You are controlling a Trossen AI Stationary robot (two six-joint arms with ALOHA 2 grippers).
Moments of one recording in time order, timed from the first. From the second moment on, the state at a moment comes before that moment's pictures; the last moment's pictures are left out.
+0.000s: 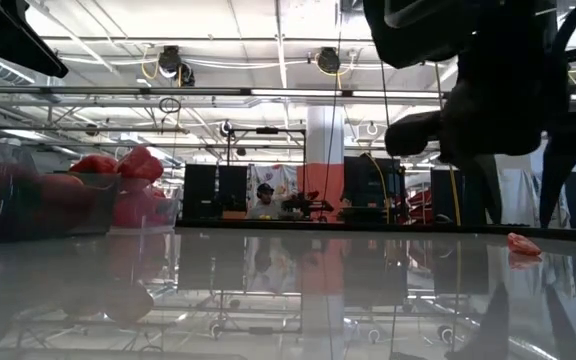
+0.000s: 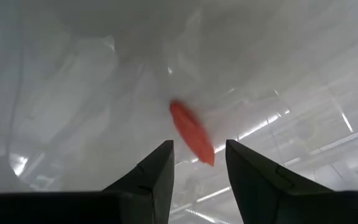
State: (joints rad) left arm -0.98 1.34 0.89 -1.12 -0.97 -1.23; right arm 0.45 2.10 1.50 -1.37 0.18 -0.28
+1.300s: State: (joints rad) left arm -0.98 1.34 0.89 -1.10 -0.96 -1.23; right arm 0.45 2.10 1.53 -1.26 0.19 -0.07
